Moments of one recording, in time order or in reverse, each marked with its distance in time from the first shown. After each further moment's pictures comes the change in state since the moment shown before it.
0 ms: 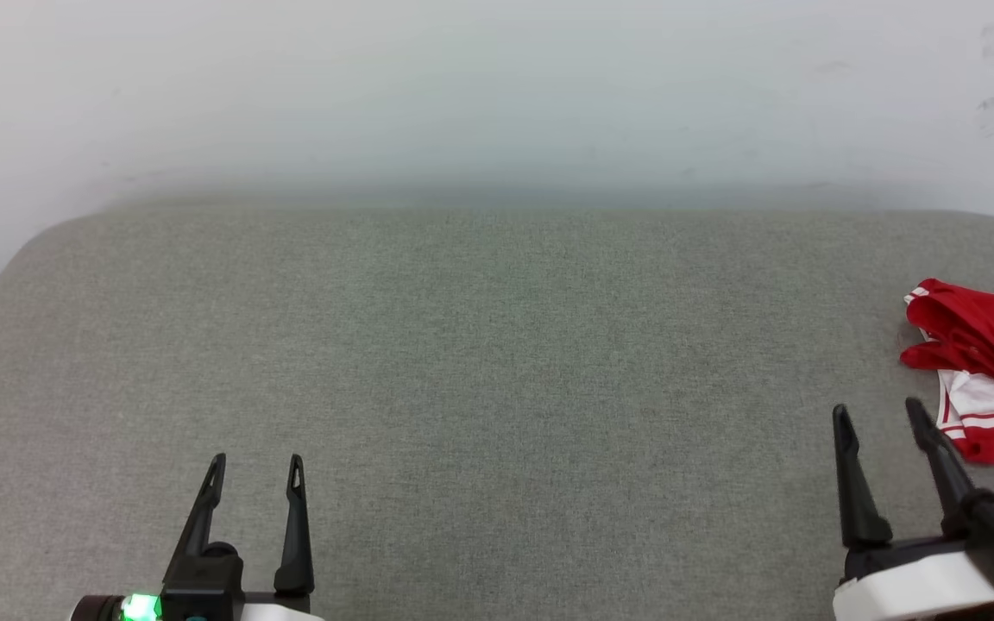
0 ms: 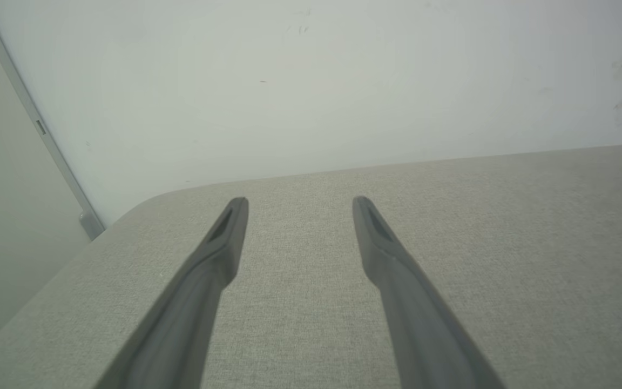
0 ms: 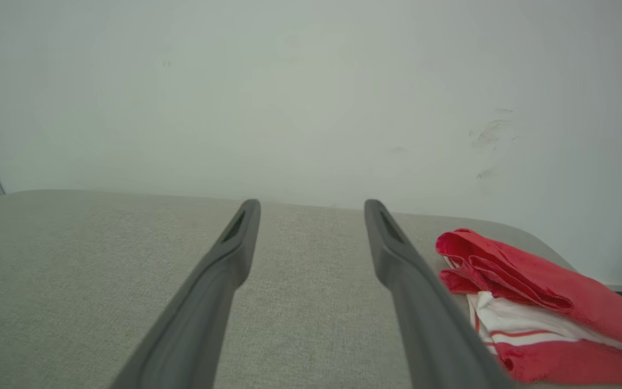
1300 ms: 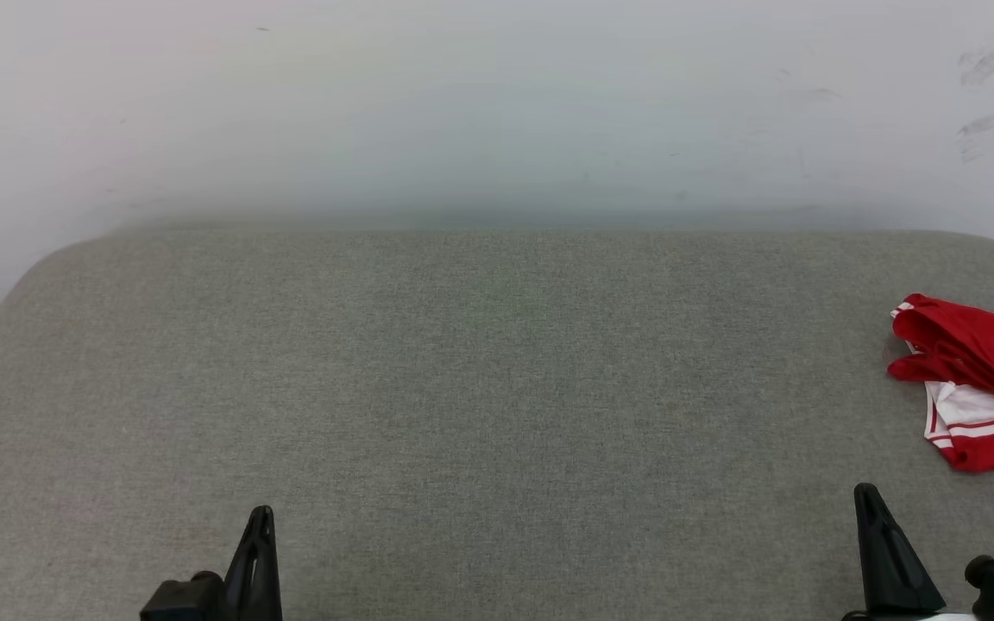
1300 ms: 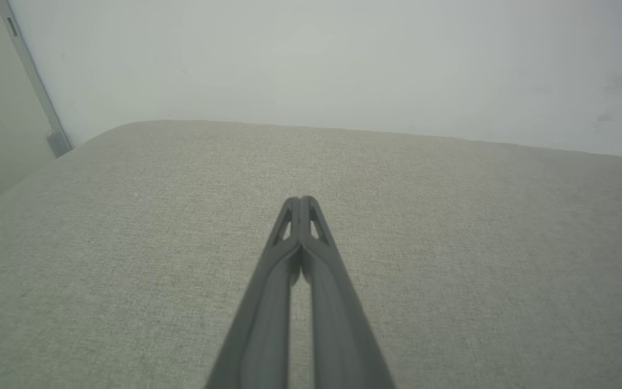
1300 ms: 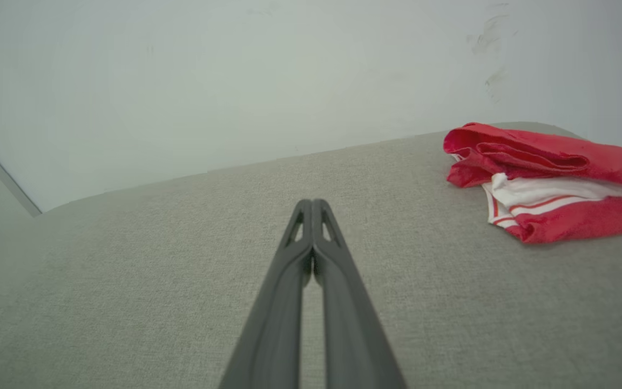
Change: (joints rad) left arm 0.046 -0.020 0.005 0.077 -0.167 -0.036 0.029; right arm 0.126 0.017 0.018 0.053 0.206 0.000 0.018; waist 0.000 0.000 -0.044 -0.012
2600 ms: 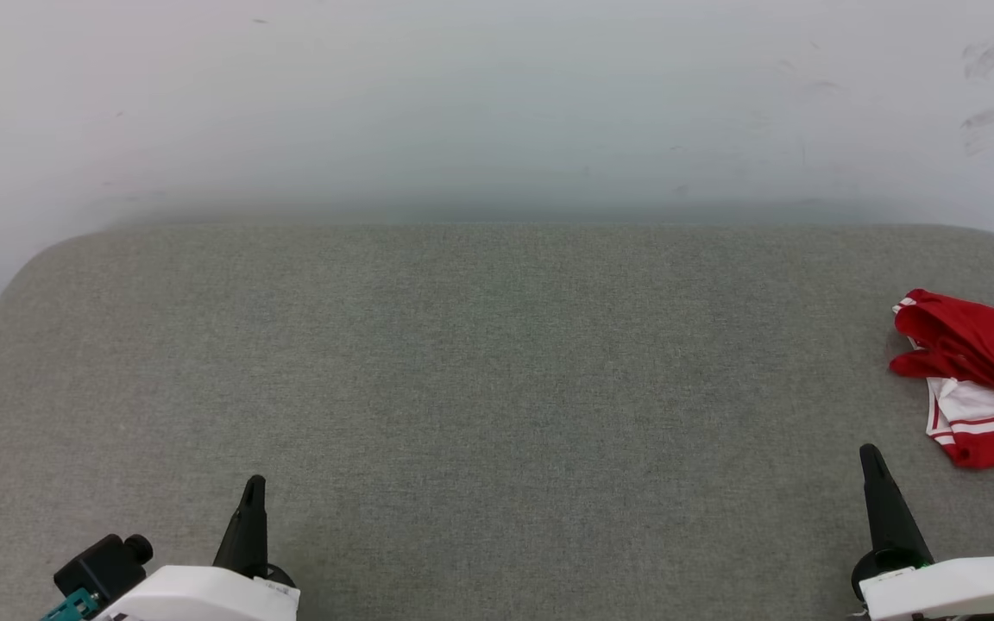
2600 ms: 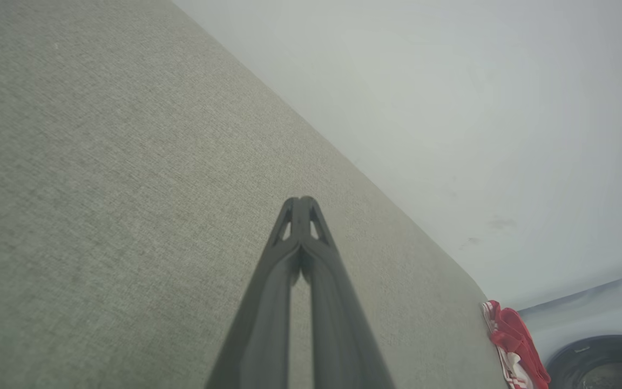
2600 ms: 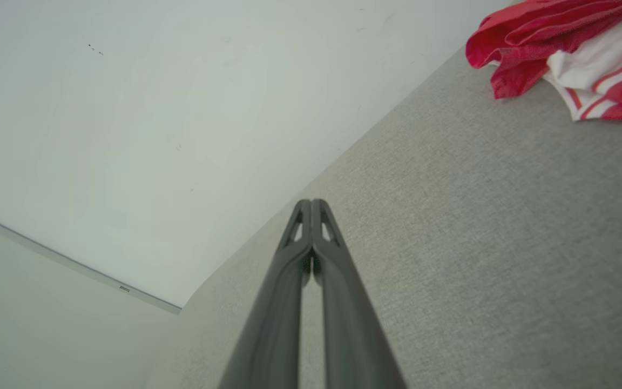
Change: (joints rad) left arm -0.121 -0.002 0.060 0.086 -0.679 -0.105 0.134; right arm -0.115 -0.019 0.008 0.081 0.639 0.000 0.124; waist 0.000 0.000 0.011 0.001
